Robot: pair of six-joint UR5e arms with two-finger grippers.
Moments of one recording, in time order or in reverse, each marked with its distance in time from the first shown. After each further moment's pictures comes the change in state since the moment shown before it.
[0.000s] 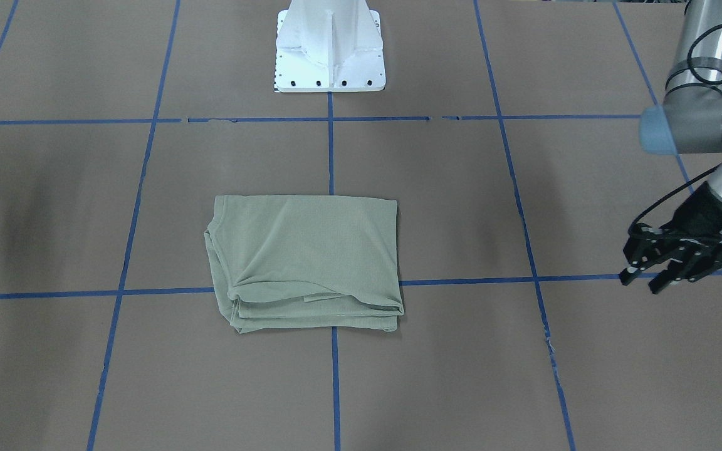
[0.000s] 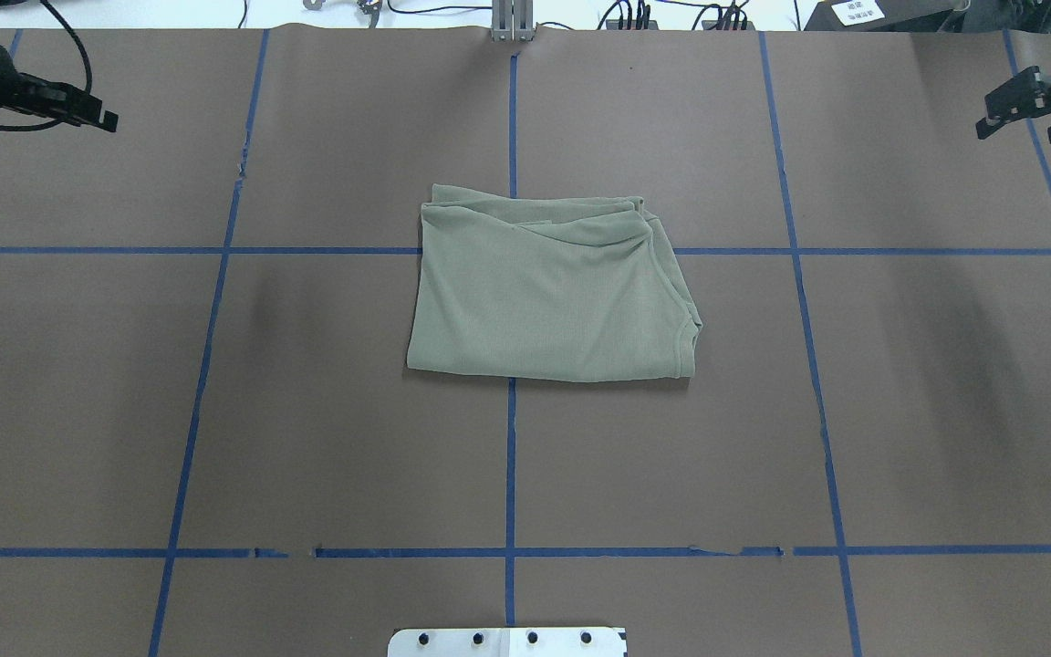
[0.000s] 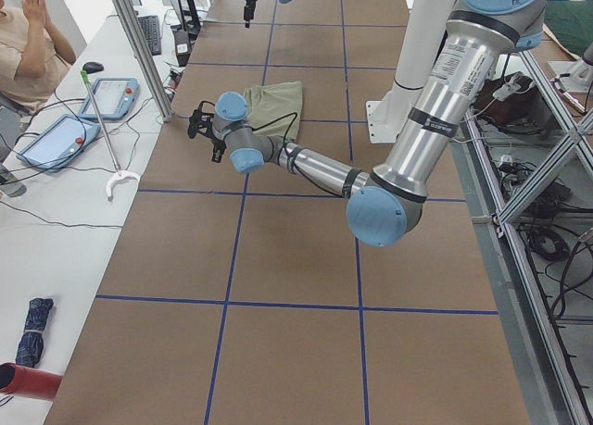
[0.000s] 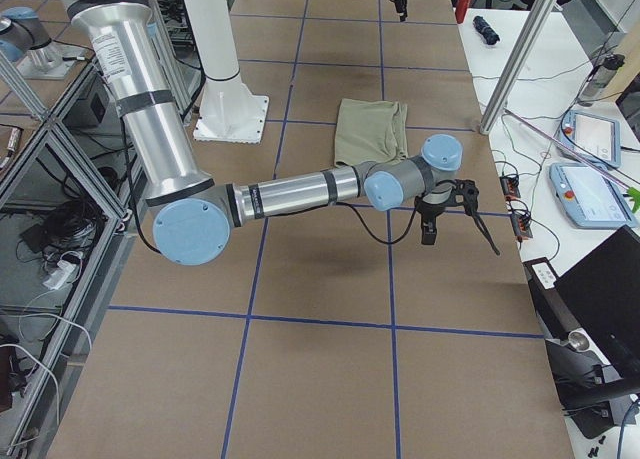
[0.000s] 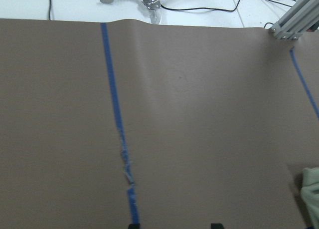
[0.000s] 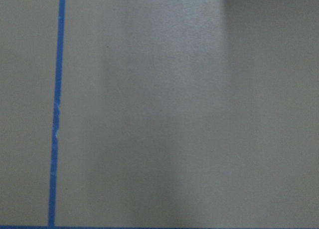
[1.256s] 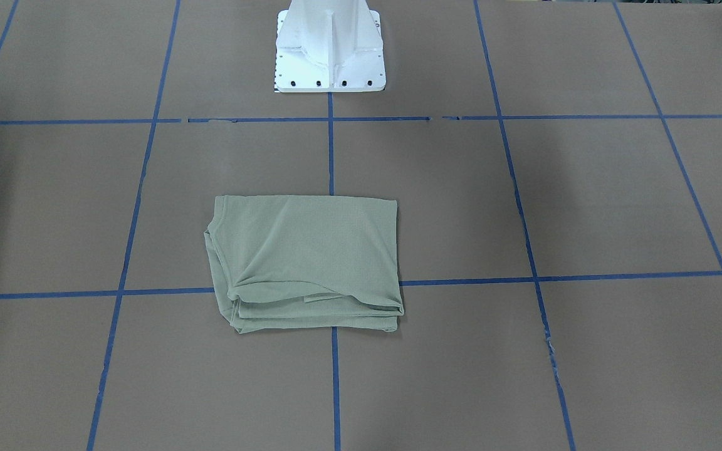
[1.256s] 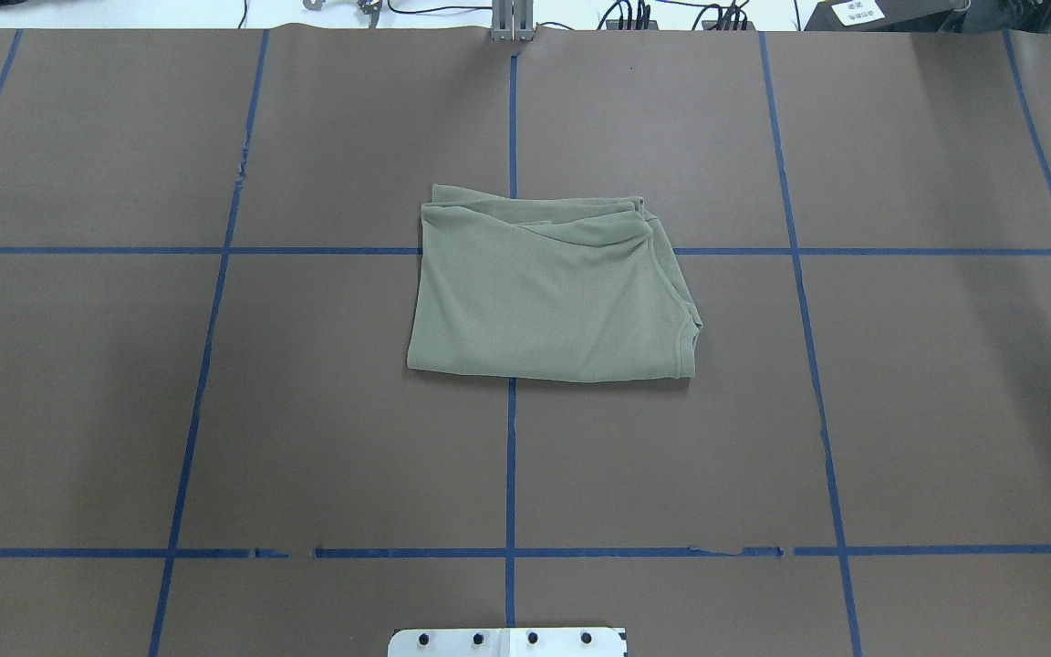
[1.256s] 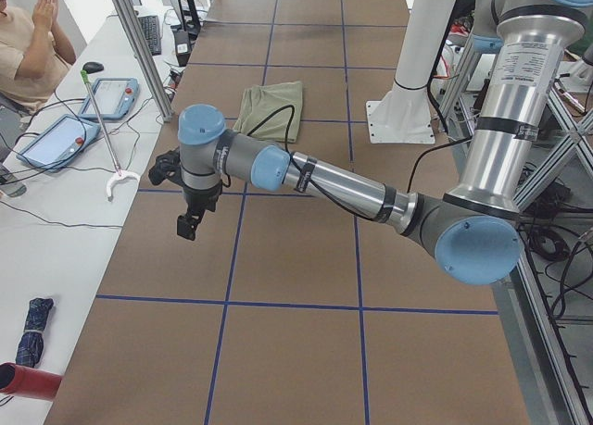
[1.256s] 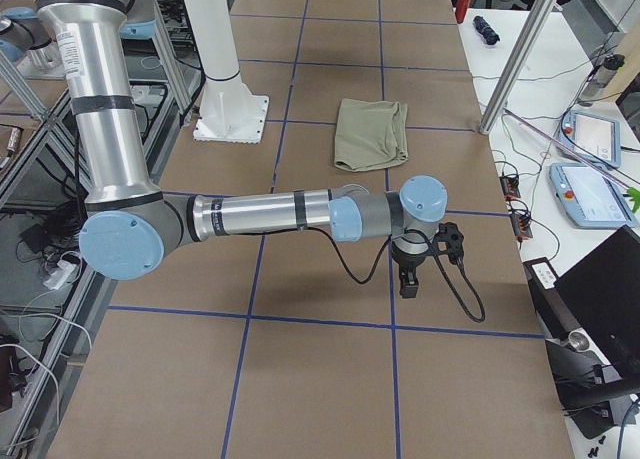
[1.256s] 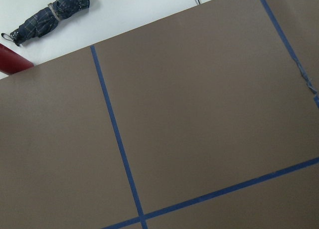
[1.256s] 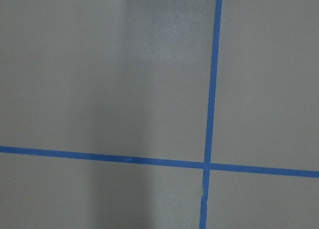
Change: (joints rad) left arm -0.350 0.128 -0.159 0.650 -0.035 0.687; right arm 0.158 -0.147 0.089 -0.178 0.016 -0.350
